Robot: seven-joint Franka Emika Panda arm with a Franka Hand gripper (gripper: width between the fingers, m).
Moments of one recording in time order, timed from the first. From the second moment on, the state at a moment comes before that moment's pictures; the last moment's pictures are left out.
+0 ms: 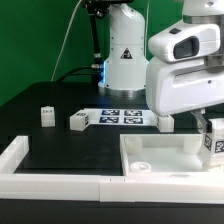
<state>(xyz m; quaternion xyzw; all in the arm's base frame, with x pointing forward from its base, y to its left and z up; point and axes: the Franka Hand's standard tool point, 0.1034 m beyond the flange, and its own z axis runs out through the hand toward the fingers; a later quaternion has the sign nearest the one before) 0.627 0.117 0.095 -0.99 -0.12 0.03 0.08</state>
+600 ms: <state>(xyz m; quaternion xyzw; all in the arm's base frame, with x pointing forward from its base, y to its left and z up) 0.627 0.113 0.093 -0.96 0.26 0.03 0.08</state>
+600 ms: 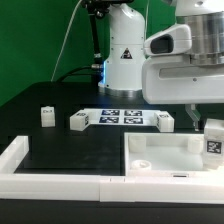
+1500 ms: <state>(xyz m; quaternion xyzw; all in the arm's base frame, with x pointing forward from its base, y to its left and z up) 0.633 0.113 0.092 -0.80 0.59 0.04 0.07</state>
